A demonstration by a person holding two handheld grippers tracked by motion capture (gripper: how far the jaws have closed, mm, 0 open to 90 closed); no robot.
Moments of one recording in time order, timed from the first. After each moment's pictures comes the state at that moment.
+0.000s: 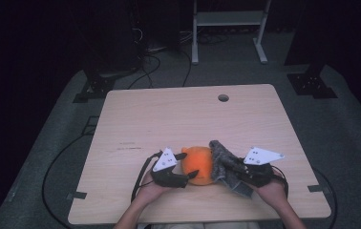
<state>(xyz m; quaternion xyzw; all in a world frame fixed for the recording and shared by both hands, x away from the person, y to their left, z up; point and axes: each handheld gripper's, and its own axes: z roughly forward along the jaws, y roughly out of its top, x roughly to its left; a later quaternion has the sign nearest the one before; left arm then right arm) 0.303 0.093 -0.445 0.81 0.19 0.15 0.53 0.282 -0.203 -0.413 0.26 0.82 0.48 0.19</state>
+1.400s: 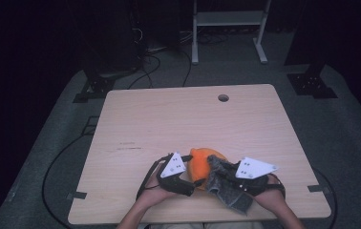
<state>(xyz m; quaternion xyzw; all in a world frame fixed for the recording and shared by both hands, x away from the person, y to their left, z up) 0.292 0.077 -0.438 0.83 0.17 0.14 0.51 0.258 -0.179 -0.405 0.16 0.84 0.46 0.23</state>
